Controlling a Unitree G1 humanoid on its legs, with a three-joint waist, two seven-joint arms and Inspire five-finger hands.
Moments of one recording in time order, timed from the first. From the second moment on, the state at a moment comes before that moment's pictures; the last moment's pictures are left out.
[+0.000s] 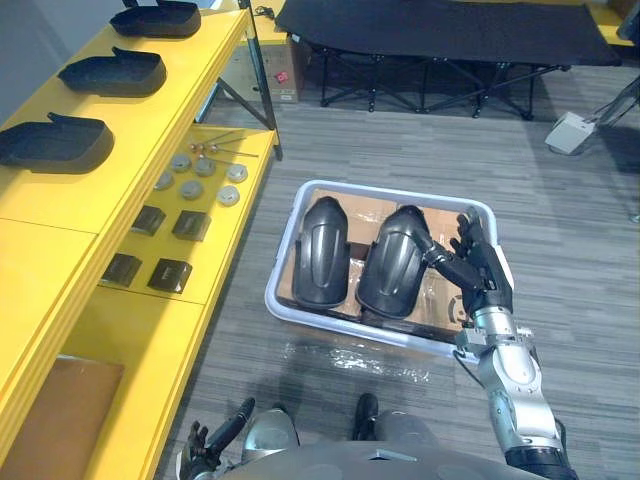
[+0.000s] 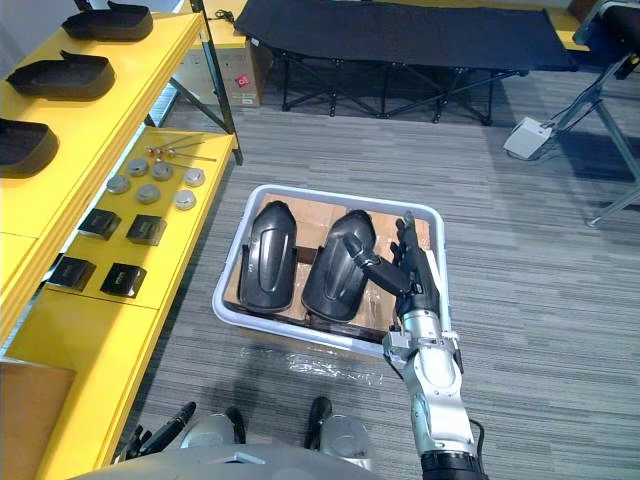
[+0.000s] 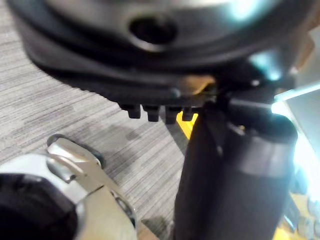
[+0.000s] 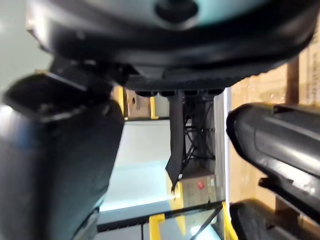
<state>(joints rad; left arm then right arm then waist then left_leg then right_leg) 0.38 -0.03 0.20 0.75 -0.45 -0.20 0.14 0.17 -0.19 -0.07 0.02 0.22 -0.15 -0.04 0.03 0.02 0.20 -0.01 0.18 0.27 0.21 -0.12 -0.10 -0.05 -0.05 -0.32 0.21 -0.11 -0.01</state>
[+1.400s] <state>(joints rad) 0.22 0.08 0.07 0.64 -0.62 -0.22 0.14 -0.56 -0.49 -0.22 0.70 0.12 0.10 -0.44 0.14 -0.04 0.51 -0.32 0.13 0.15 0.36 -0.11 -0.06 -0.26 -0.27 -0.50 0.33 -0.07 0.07</state>
